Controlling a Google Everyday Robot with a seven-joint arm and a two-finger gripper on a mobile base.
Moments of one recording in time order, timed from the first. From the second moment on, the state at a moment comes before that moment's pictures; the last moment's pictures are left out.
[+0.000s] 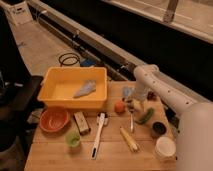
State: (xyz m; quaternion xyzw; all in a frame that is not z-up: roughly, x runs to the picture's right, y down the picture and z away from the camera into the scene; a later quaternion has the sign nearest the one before) arm 0.201 0.117 0.902 -0.34 -0.22 -0.37 0.83
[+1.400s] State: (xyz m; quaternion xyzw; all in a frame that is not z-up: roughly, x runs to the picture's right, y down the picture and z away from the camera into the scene) arm 0.204 0.123 0.920 -0.37 -0.21 -0.37 0.82
